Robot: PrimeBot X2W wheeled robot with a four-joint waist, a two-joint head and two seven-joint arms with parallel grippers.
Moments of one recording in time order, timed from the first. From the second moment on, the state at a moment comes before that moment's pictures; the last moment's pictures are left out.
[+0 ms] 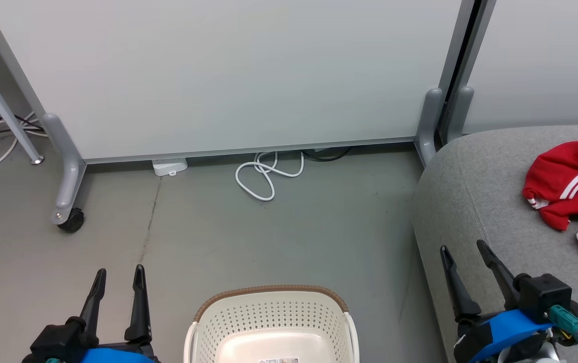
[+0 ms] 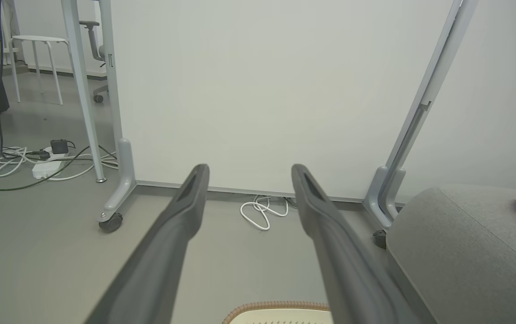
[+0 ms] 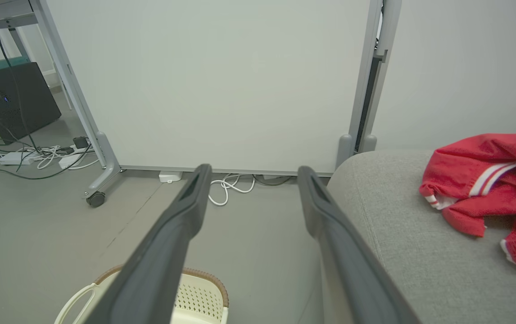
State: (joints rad) left arm 0.04 0.15 -0.06 0.22 -0.32 -0.09 -0.26; right arm -0.04 -0.07 0.01 0.16 0.12 0.13 -0.10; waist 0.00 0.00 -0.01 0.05
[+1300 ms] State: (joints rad) left arm 0.08 0.10 -0.04 0.32 -0.35 -0.12 -0.24; right arm 0.00 -0.05 0.00 0.23 0.17 0.13 -0.09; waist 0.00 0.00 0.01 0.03
